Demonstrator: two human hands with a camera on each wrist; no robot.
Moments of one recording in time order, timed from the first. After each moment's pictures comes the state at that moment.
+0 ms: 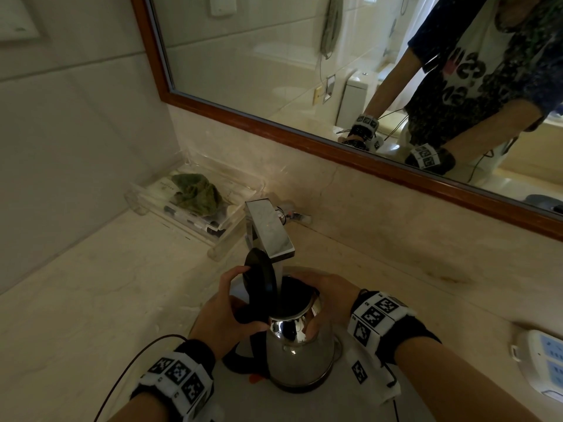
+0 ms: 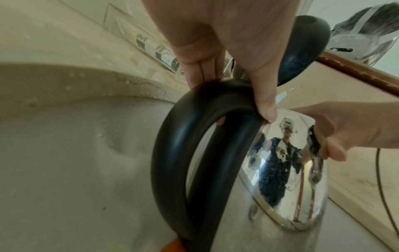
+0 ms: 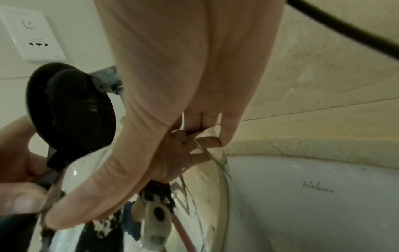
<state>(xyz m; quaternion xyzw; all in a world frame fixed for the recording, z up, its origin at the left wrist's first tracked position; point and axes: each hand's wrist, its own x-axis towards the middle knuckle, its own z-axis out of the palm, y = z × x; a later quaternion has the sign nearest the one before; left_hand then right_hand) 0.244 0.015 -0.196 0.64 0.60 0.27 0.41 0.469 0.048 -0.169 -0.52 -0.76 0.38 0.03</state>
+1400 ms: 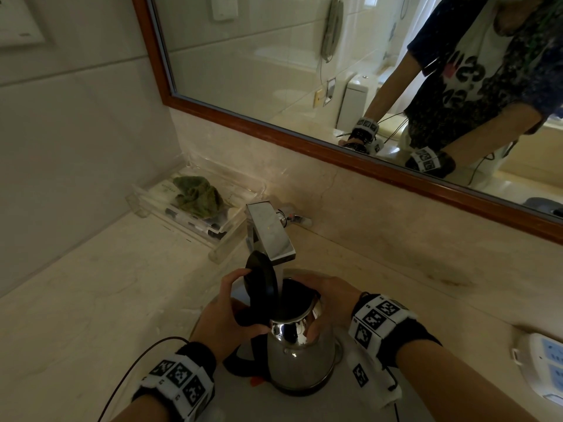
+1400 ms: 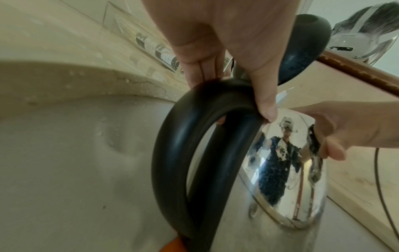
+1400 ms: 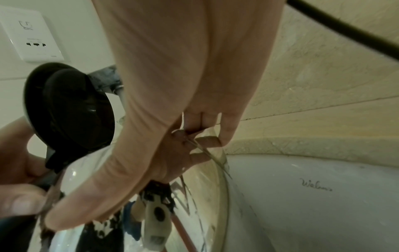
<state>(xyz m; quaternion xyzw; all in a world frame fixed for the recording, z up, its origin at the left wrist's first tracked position) 0.242 0.015 -0.202 0.65 0.59 0.27 0.39 0.467 0.046 -0.166 -0.52 -0.76 0.39 0.04</state>
